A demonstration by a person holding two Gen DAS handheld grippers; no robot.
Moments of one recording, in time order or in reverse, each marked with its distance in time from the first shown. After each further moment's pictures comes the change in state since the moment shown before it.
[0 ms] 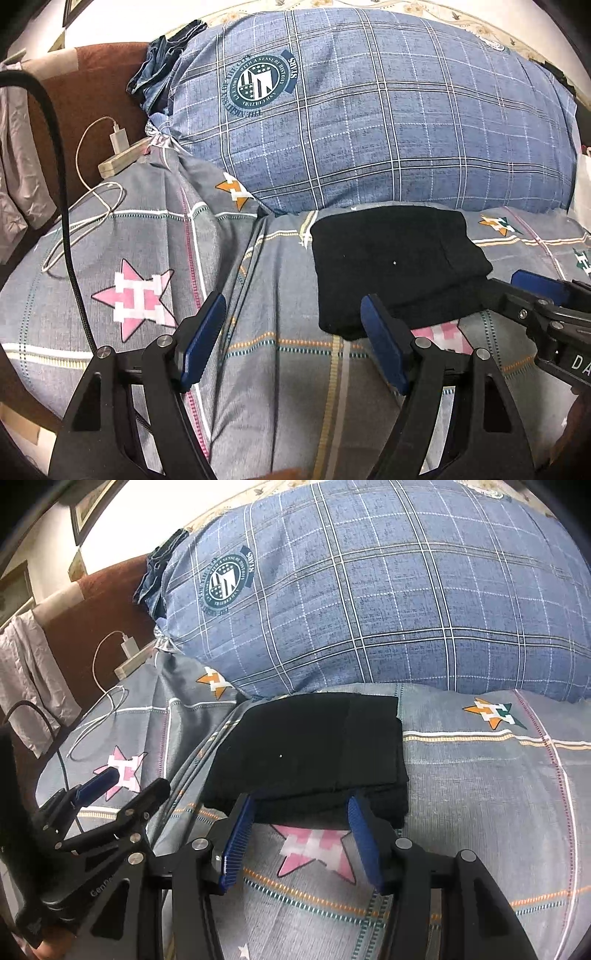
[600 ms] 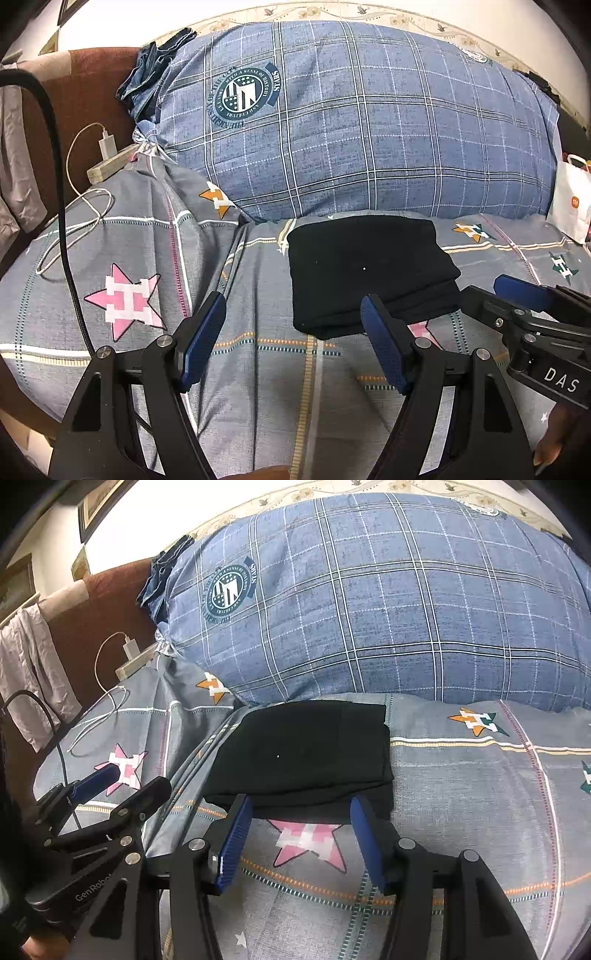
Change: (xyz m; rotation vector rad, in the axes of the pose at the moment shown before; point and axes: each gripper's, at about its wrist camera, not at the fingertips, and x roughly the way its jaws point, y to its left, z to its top) left arm -0.022 -0.006 0.004 -0.003 -0.029 -0.071; right arm -0.019 0.002 -0.005 -0.010 -0.036 -0.032
